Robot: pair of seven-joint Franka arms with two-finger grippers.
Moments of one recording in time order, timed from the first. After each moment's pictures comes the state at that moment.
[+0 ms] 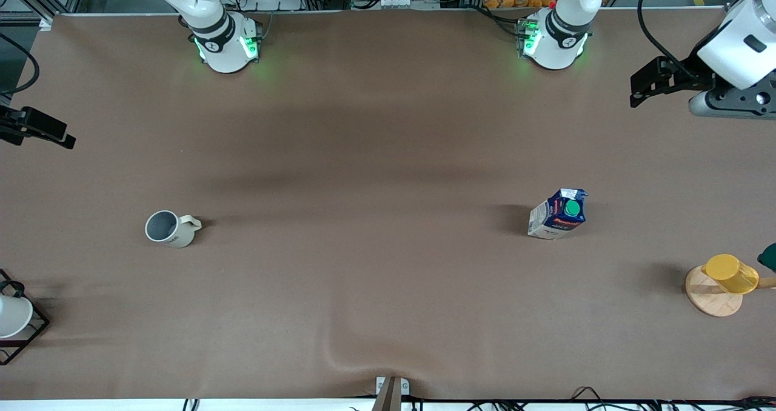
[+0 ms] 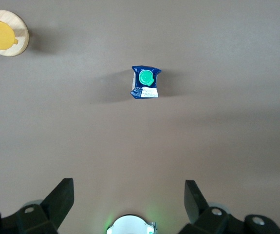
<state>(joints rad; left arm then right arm) -0.12 0.02 -0.05 -1.42 -0.01 1.36 -0.08 -0.03 0.06 -0.07 -1.48 0.03 1.49 -0.01</state>
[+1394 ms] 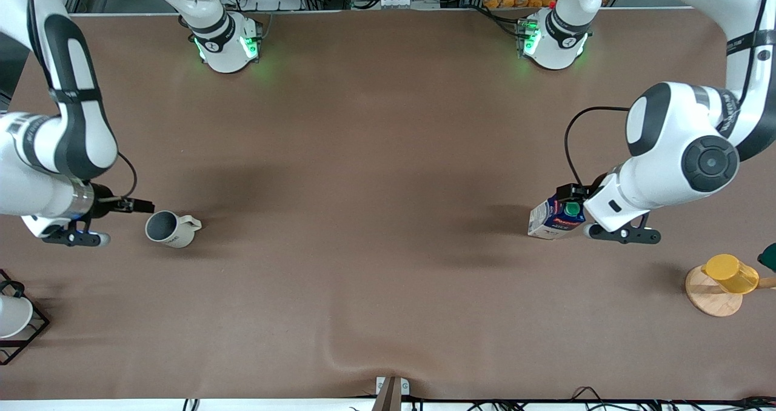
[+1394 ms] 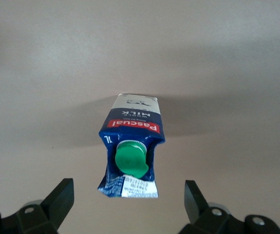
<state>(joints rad) -0.13 0.33 -0.06 -1.68 -0.01 1.83 -0.08 -0.09 0.40 -0.08 -1.83 0.03 2.04 -0.09</state>
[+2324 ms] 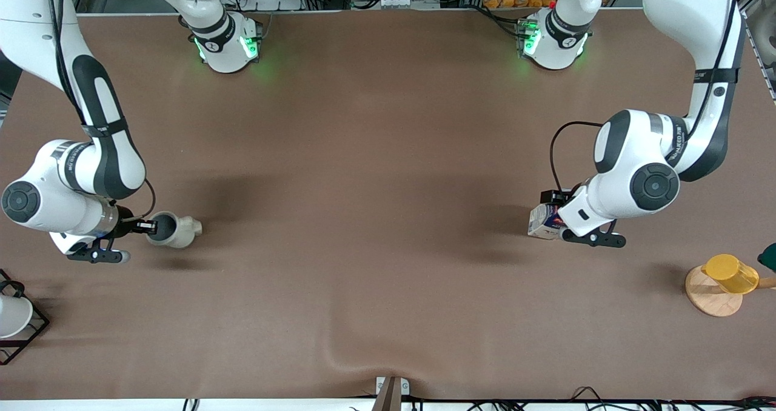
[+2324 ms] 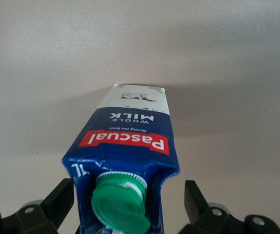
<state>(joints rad) -0.13 0.40 -0.07 -1.76 0.03 1.92 -0.08 -0.09 0.51 -0.07 -1.83 0.03 2.23 -0.10</state>
